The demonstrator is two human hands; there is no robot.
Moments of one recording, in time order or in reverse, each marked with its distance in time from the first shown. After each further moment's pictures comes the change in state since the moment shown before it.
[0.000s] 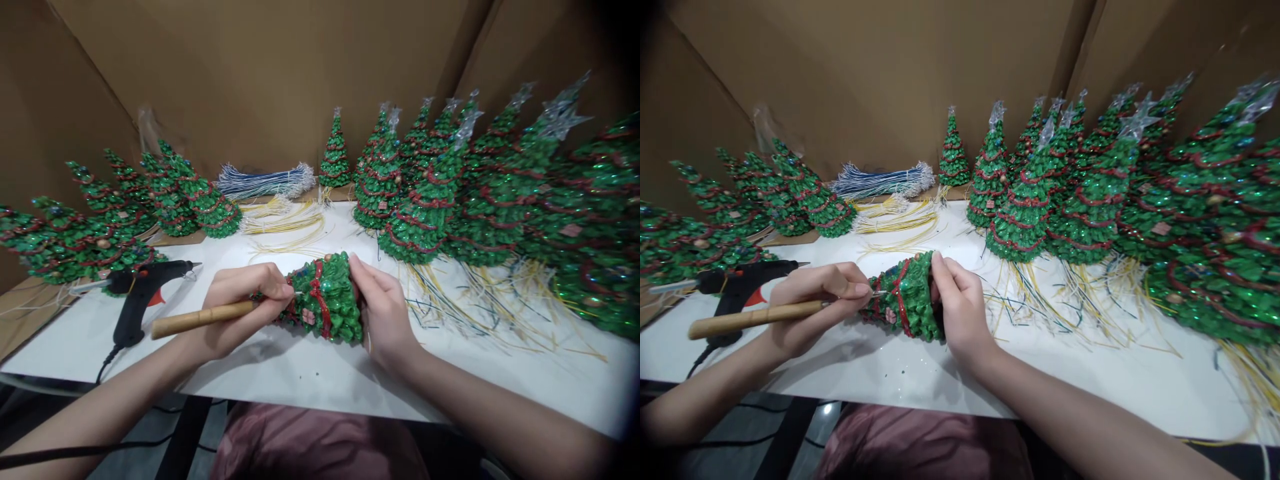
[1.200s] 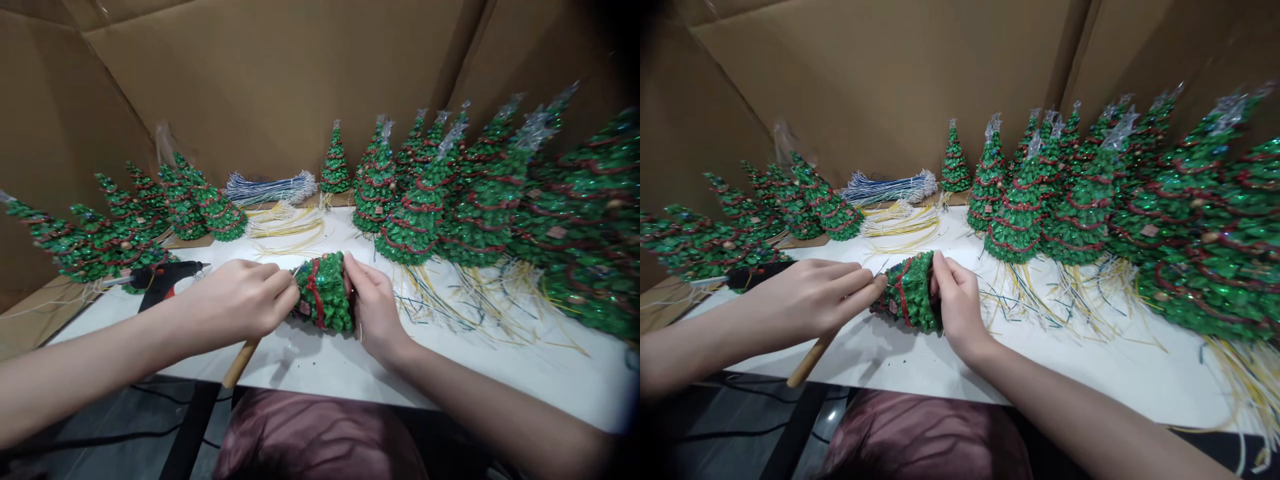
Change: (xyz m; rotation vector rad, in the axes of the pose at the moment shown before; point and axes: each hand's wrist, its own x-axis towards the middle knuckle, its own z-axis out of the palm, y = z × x) left_hand 0.032 0.045 -0.017 1.240 -0.586 0.593; right_hand 0.000 -0.005 0.003 0.015 -0.027 -0.005
